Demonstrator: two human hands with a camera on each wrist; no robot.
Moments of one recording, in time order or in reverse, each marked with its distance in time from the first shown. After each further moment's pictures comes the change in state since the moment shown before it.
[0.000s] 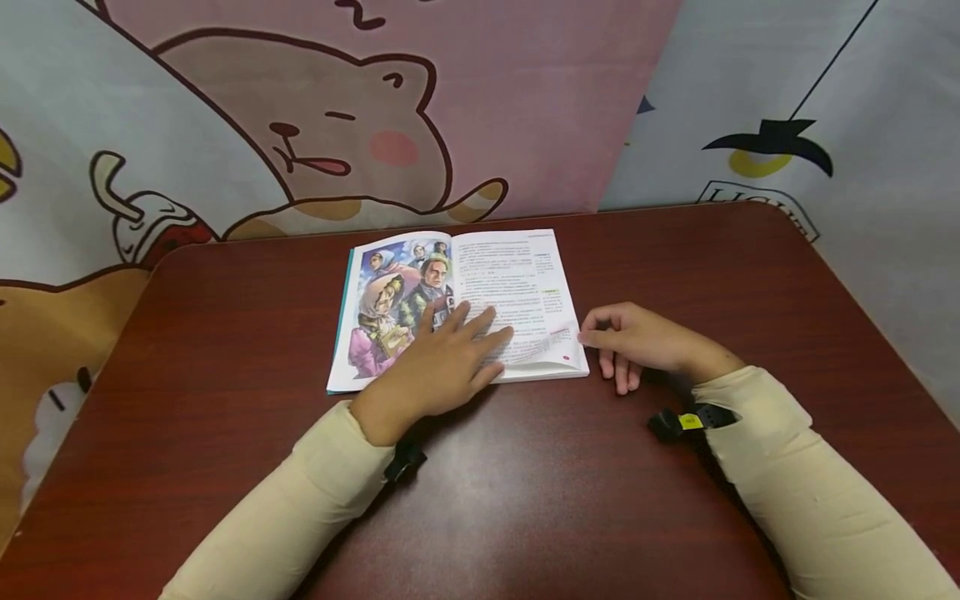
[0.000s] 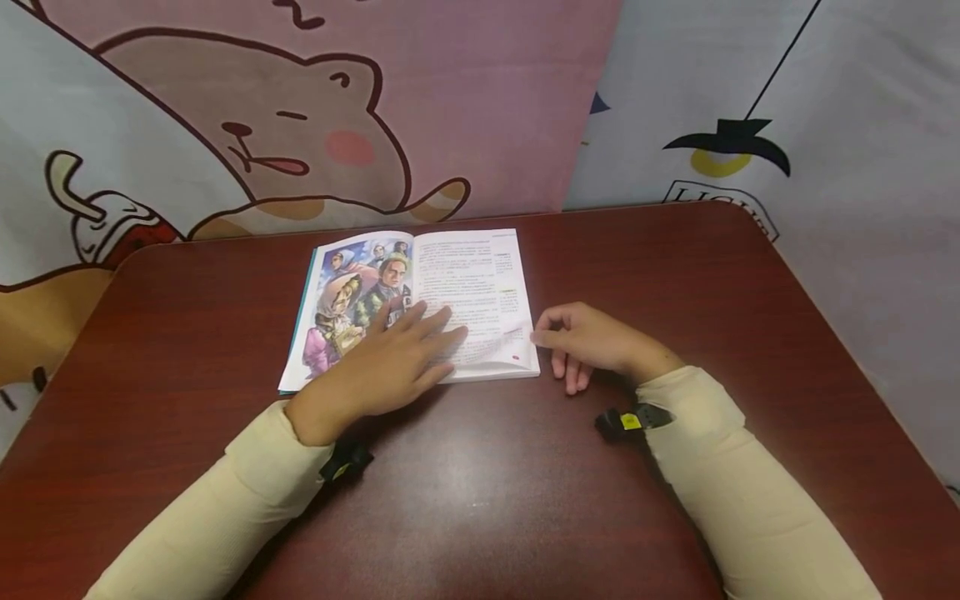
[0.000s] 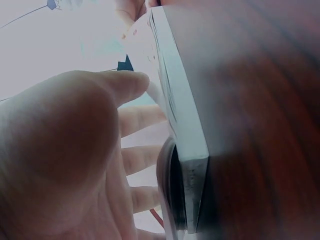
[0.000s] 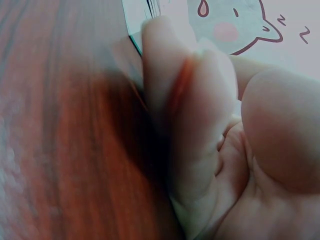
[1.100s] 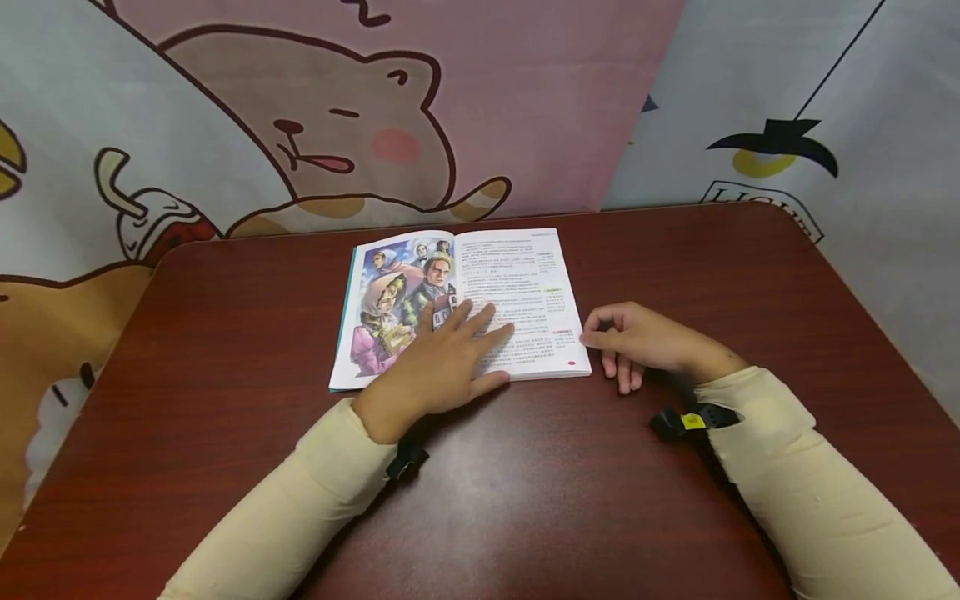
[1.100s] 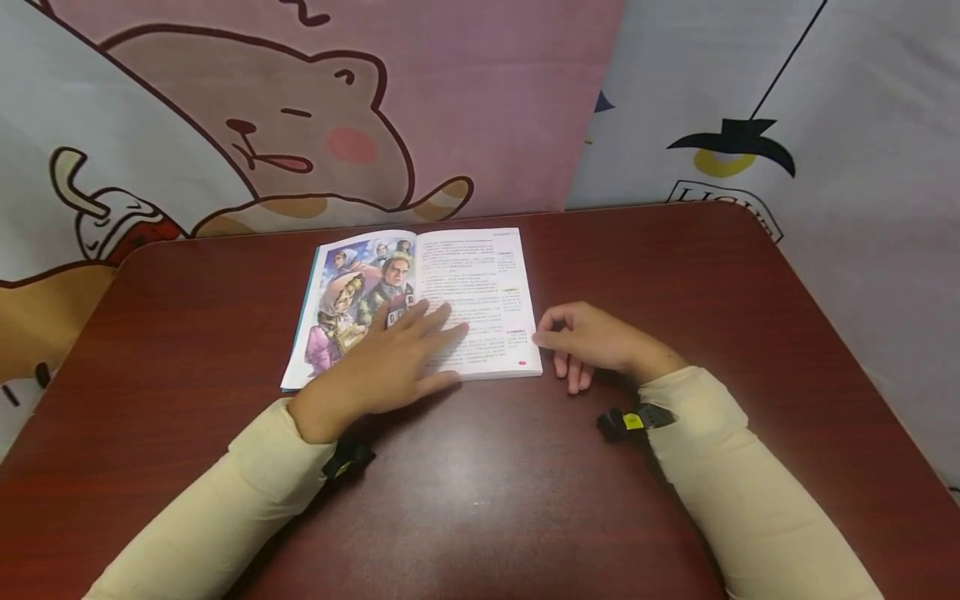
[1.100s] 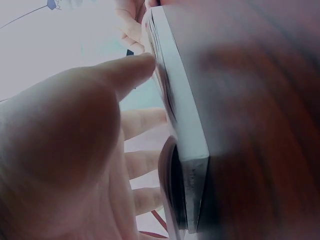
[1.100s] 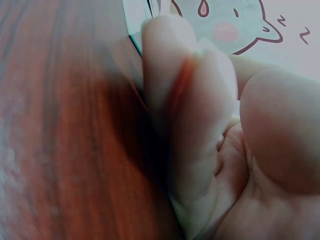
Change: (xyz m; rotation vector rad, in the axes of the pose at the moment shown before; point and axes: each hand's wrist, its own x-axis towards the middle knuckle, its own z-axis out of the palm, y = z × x) left_hand 0.000 -0.001 0.001 0.006 -0.025 -0.036; right_hand 0.003 0.001 0.001 -0.001 -0.005 0.000
